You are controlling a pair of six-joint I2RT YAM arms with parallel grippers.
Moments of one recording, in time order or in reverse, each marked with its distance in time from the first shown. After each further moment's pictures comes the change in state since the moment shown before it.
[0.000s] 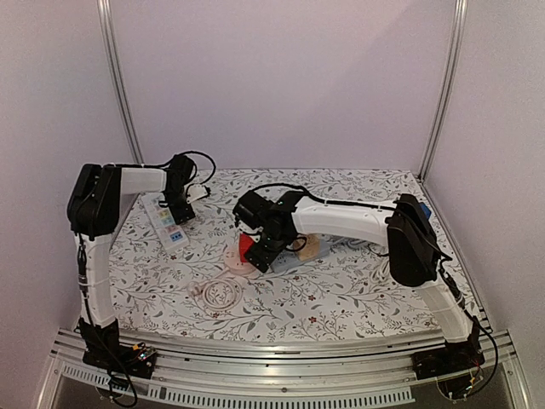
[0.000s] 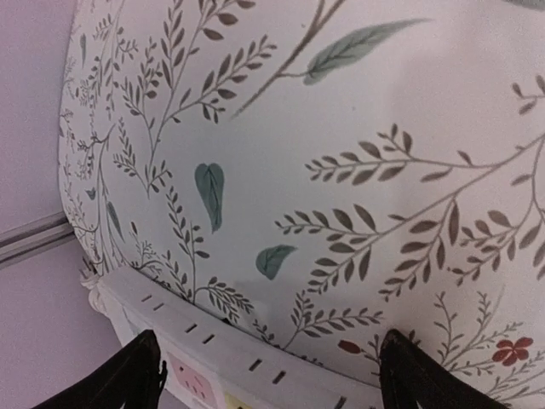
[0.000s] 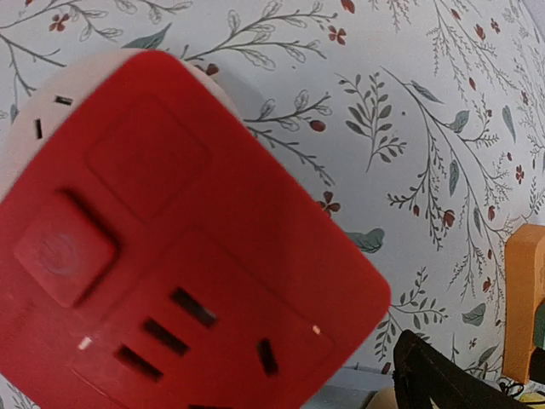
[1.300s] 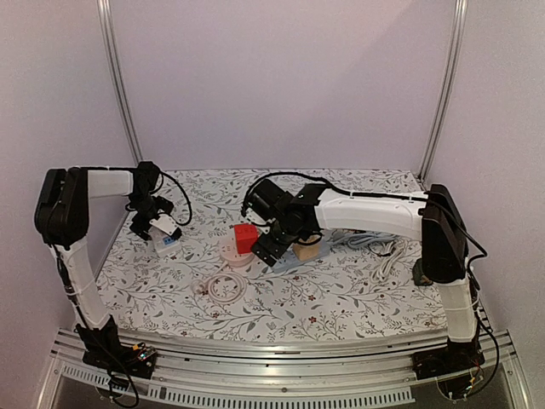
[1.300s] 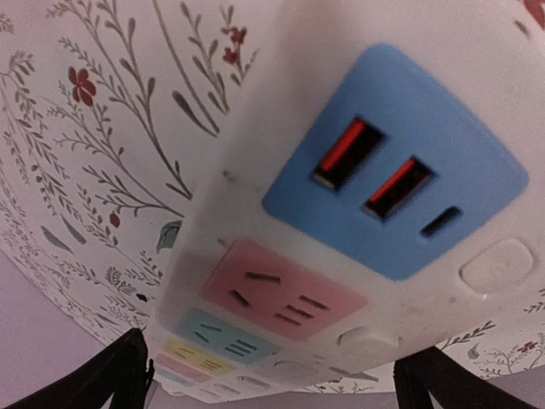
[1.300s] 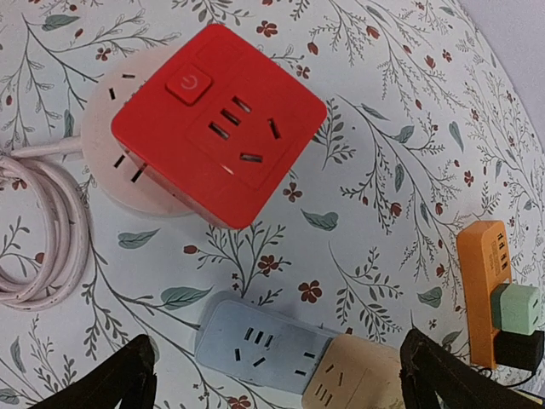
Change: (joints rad) left arm 0.166 -0.275 -0.266 -0.161 0.254 1.130; right arm 0.000 -0.212 -0.212 0.132 0.028 -0.048
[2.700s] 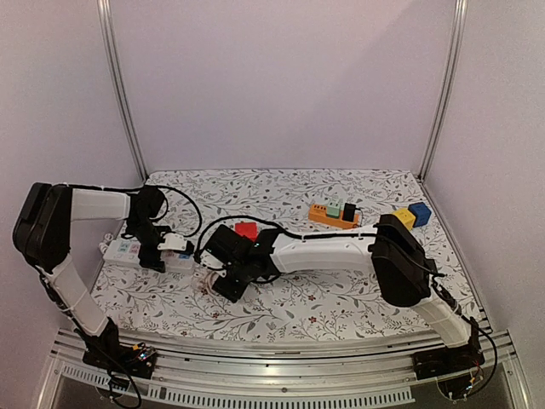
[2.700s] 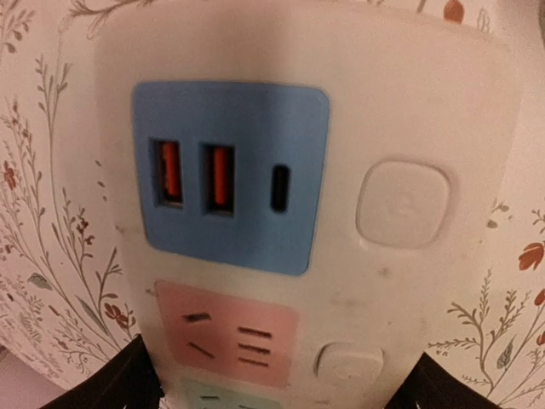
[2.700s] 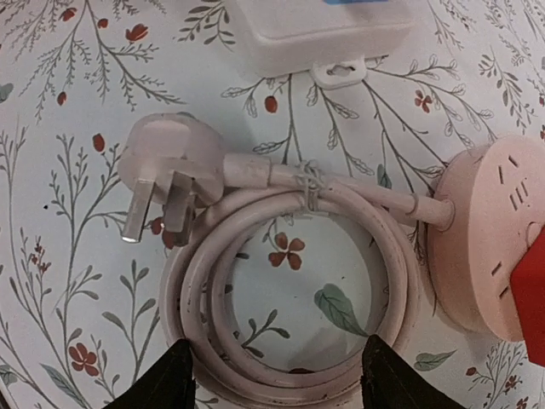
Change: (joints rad) left arm -0.113 -0.221 -0.361 -0.037 0.096 -0.610; right arm 0.167 0.249 0.126 0.166 -0.217 -0.016
